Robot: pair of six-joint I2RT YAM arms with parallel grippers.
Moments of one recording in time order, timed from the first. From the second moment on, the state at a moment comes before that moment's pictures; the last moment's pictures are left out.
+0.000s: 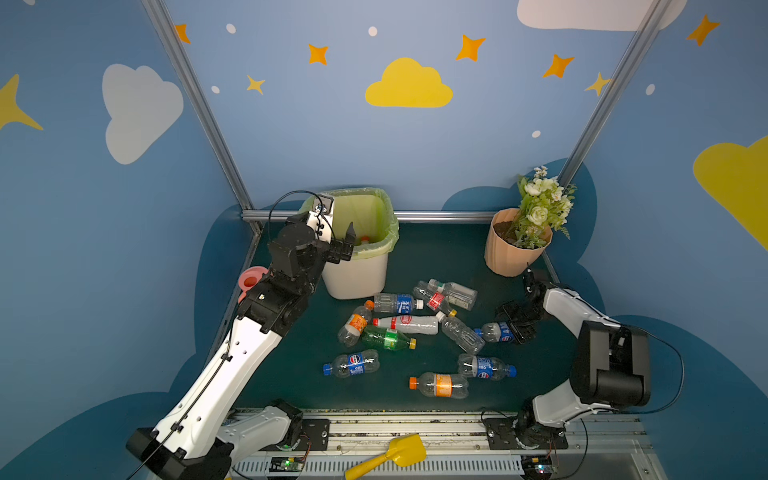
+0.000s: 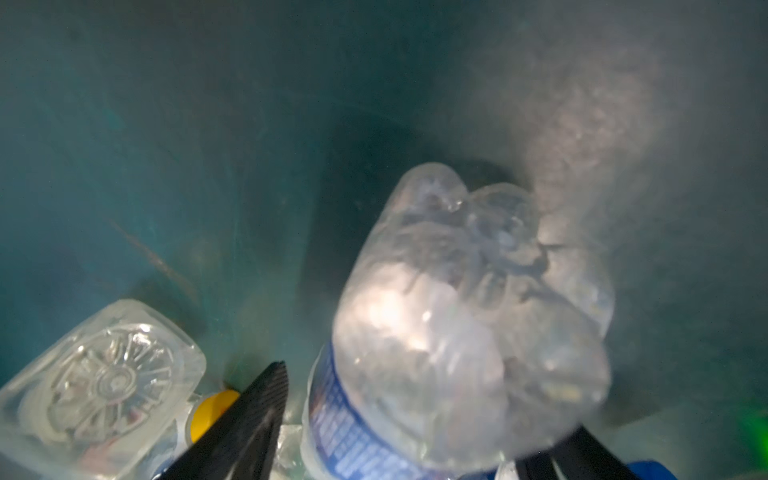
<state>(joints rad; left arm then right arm) -0.46 1.11 1.33 -0.33 -0.37 0.15 -0.08 1.59 0.96 -0.85 -0.19 1.01</state>
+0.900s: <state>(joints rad) -0.37 1.20 1.43 -0.28 -0.50 -0.04 -0.08 1.51 1.24 -0.74 -0.16 0.85</state>
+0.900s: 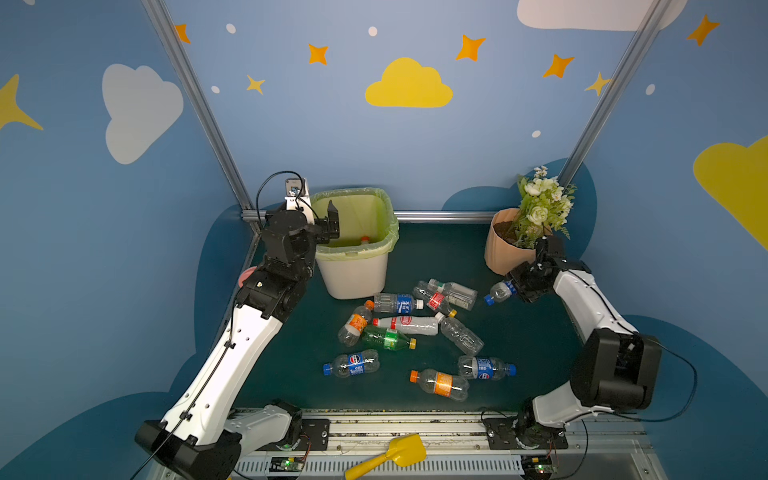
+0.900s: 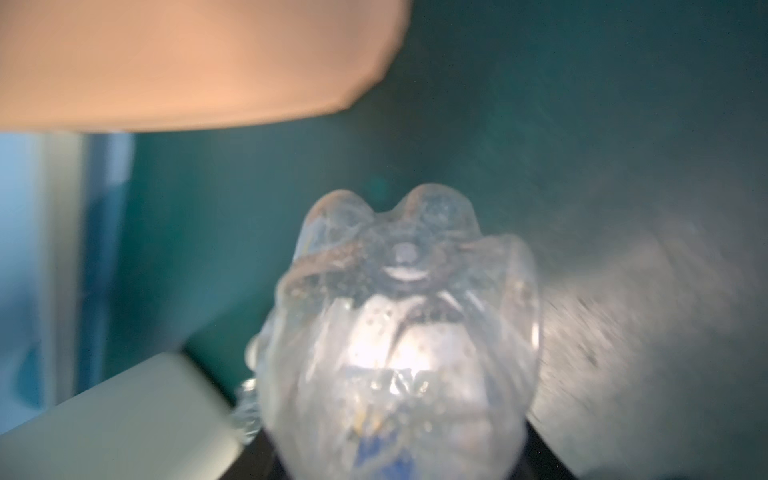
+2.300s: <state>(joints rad) -0.33 0.90 1.12 -0.65 -0.57 -0.64 0.55 2.05 2.16 -0.35 -0.52 0.50</state>
